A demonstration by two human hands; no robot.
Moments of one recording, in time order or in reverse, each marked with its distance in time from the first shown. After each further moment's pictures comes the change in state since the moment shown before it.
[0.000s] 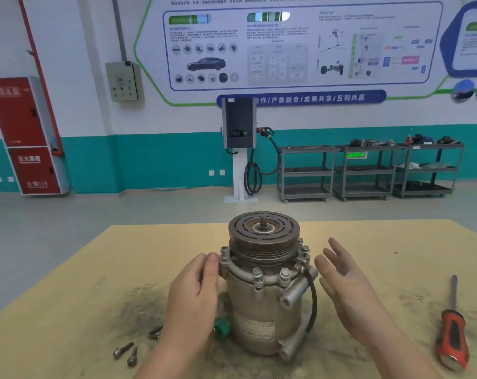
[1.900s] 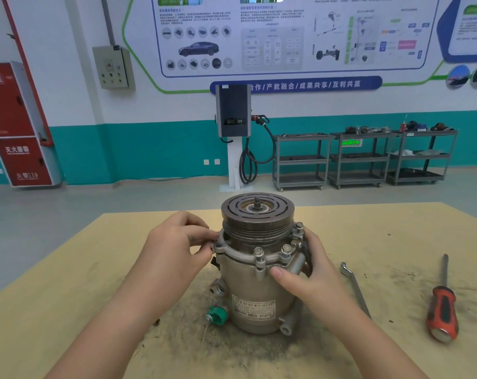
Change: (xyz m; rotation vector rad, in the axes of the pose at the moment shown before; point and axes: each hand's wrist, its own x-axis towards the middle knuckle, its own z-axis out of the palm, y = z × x) left_hand 0.024 0.047 -0.036 0.494 -0.199 0.243; right_hand -0.014 0.018 0.025 -0.232 -0.100 -0.176
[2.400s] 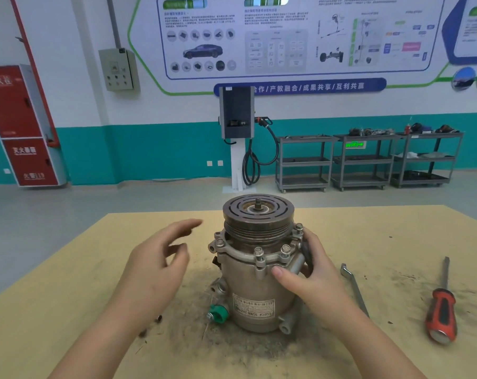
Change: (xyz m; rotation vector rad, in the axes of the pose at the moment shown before) left_hand -0.020 -0.023 -0.001 -0.262 0.041 -0.182; right_hand 0.001 -0.002 -0.002 0.033 -0.014 0.005
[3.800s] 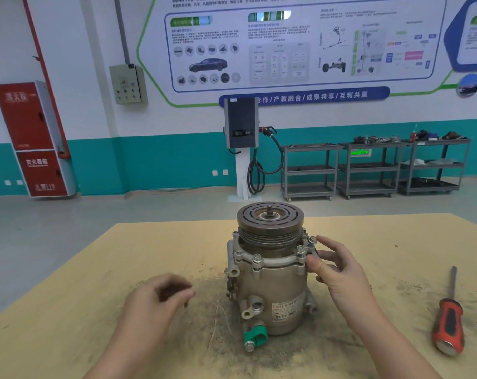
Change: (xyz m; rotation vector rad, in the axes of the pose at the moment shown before) left_hand -0.026 -0.042 0.005 -0.010 -0.012 -0.226; right_hand 0.020 0.031 -0.033 0.039 0.269 0.110
